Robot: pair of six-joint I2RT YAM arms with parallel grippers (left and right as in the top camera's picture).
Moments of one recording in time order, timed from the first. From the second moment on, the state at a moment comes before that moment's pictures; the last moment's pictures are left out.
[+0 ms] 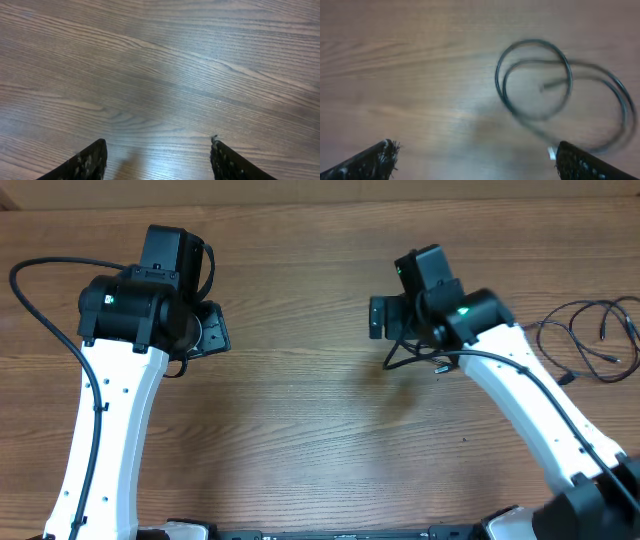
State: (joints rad) left arm -0.17 1.51 1.73 -1.49 -0.14 -0.44; right arm 0.42 1.60 1.41 -0.86 0.10 0.37
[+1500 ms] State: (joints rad) left arm -0.17 1.51 1.73 -1.49 -0.13 -0.44; right arm 0.28 2.08 1.47 -0.52 -0.17 0.20
